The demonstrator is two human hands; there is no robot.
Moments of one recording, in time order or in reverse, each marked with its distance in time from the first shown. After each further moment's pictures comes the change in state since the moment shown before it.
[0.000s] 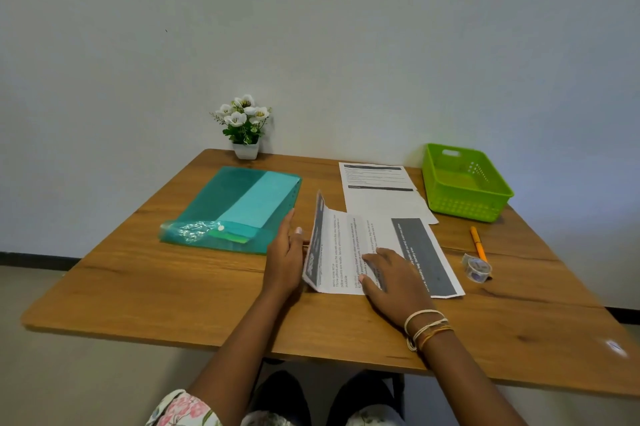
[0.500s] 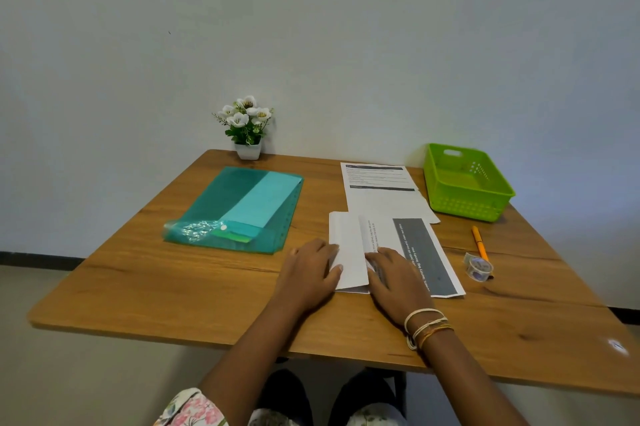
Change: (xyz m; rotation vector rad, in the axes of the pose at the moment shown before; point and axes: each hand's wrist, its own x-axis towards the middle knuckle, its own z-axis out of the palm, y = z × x) left_hand -0.015 -0.001 0.013 0.779 -0.281 0.382; right_hand 0.000 -0.003 0.001 0.061 0.070 -0.017
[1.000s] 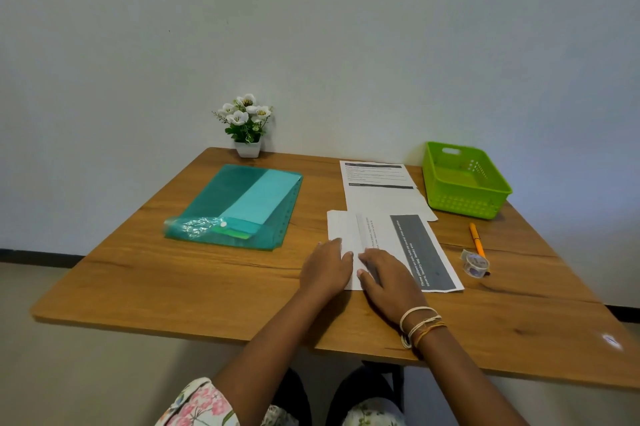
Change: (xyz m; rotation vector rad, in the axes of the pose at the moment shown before) left_hand 0.014 0.050 -0.001 -0.258 -0.184 -0.423; right_hand -0.007 -0.008 -0.001 0.134 0.011 -0.049
